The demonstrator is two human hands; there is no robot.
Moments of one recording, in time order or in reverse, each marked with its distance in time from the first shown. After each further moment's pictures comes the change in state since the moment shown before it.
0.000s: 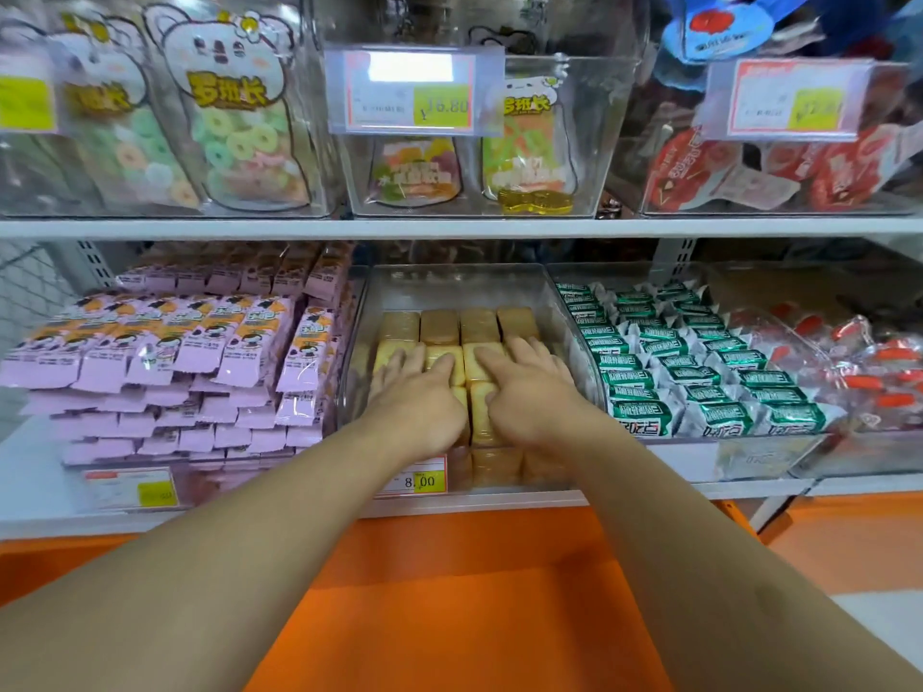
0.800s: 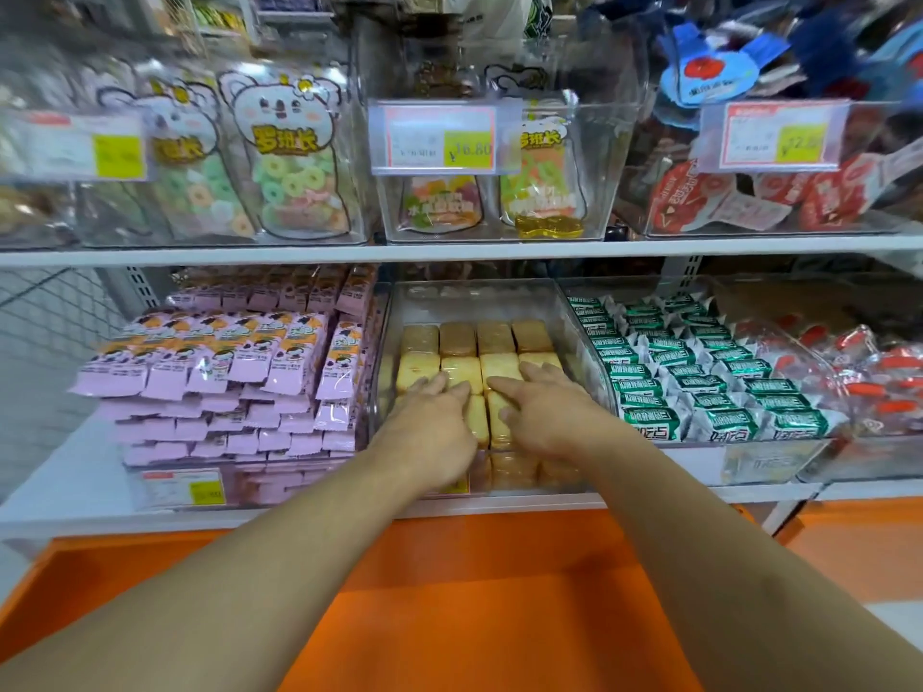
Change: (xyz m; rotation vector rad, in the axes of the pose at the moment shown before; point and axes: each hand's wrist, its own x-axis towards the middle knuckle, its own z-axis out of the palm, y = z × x) left_hand -0.035 -0.013 -0.002 -0.086 0.033 0.137; right_hand -0.015 -0.005 -0.008 -0.042 -0.083 0.011
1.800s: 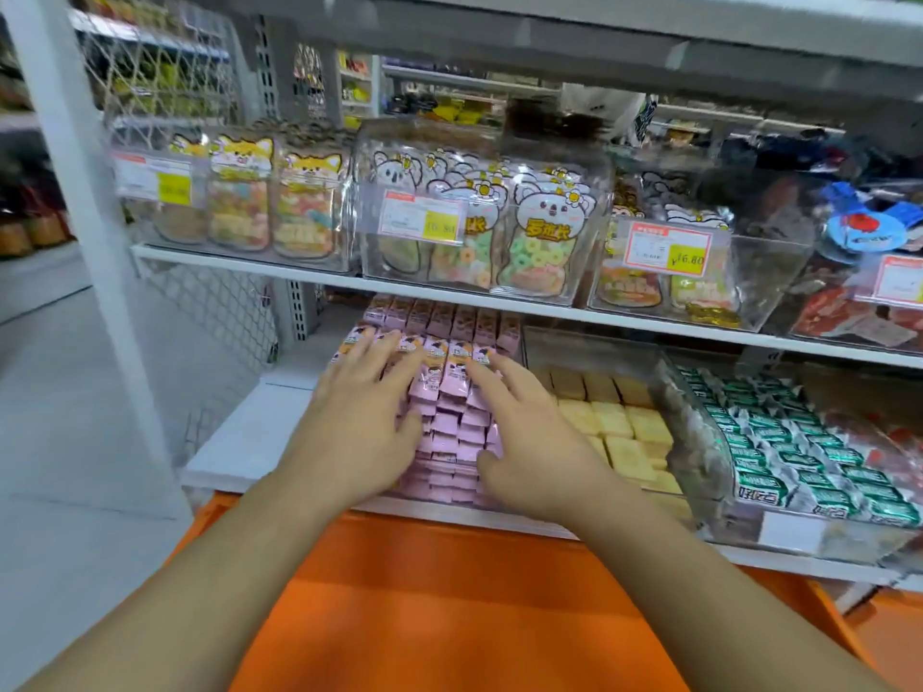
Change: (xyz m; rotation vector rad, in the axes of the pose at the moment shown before) left_hand -0.144 -0.163 -0.127 0.110 0.476 0.019; right_hand -0.087 -0.207 -0.019 0.092 0.224 -0.396
